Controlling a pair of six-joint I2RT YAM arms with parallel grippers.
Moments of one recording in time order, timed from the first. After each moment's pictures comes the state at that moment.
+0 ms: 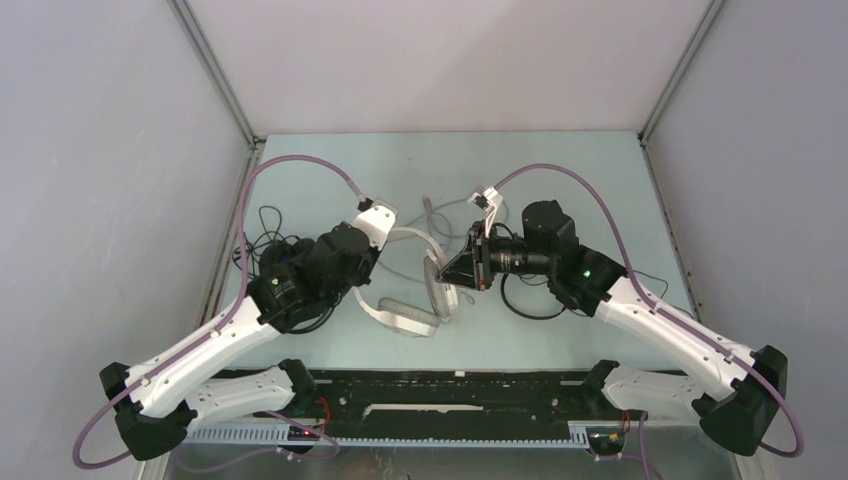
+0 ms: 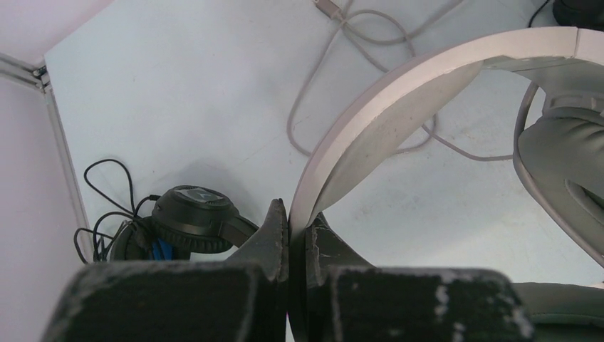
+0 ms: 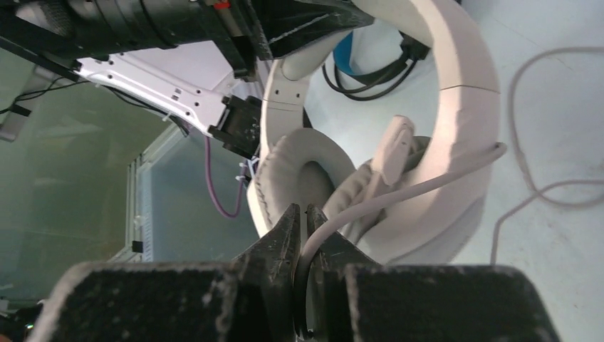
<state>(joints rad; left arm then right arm) -0.90 0.94 1.03 -0.68 -0.50 0.00 0.80 1.08 0.97 -0.19 -0.58 0.47</state>
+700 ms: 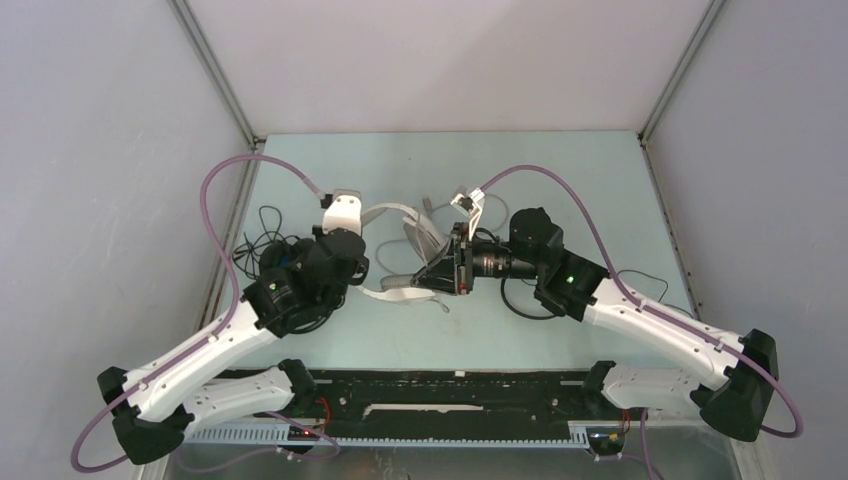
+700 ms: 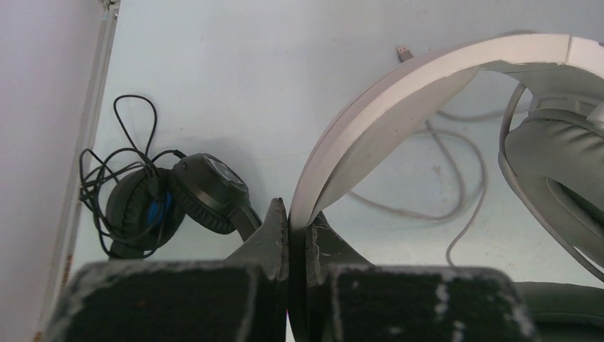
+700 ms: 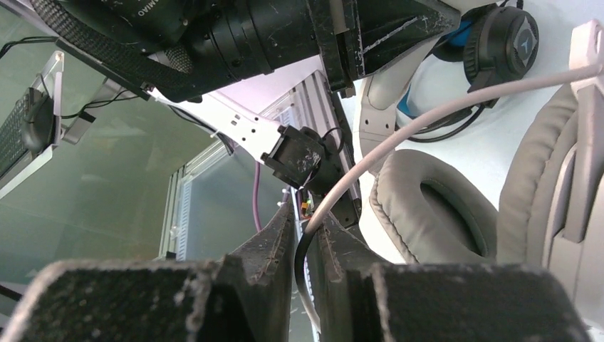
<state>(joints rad) -0.90 0.91 0.99 -0.64 -0.81 -0.29 0.92 1.13 0.98 0.05 -0.56 0.60</state>
